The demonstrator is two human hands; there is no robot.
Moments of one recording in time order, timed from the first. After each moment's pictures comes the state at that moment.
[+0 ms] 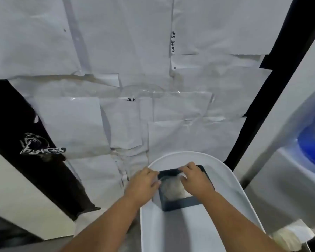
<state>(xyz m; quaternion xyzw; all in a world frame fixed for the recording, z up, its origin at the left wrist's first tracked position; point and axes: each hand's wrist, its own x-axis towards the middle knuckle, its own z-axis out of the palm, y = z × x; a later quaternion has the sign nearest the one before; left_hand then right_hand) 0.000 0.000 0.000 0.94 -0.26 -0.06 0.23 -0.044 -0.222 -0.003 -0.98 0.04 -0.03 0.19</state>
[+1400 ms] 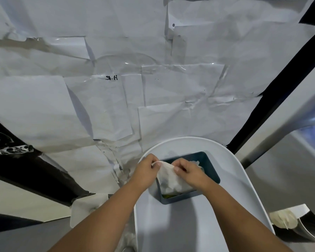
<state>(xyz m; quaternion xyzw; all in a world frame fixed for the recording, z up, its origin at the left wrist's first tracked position) 0.047 -0.052 -0.022 0.87 -0.11 -0.17 0.44 -0.014 -0.235 -0.029 -0.86 0.12 0.15 0.47</state>
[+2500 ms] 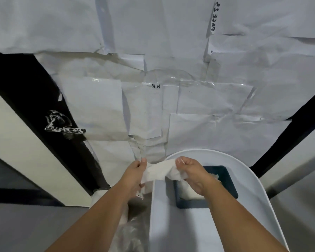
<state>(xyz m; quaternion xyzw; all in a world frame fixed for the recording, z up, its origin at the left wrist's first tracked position) 0.019 0.043 -0.002 0.71 0.21 -0.19 0.65 -0.002 -0.168 0.025 -0.65 0.10 0.18 0.73</state>
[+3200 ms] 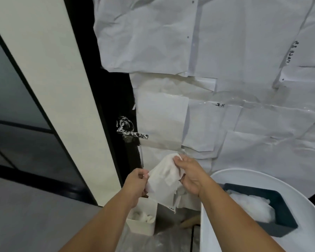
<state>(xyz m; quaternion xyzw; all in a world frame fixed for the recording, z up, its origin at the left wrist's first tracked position) -0.027 0.212 0.032 0.74 0.25 -0.07 0.62 0.010 0.029 0.072 -0.55 0.05 0.20 0.81</state>
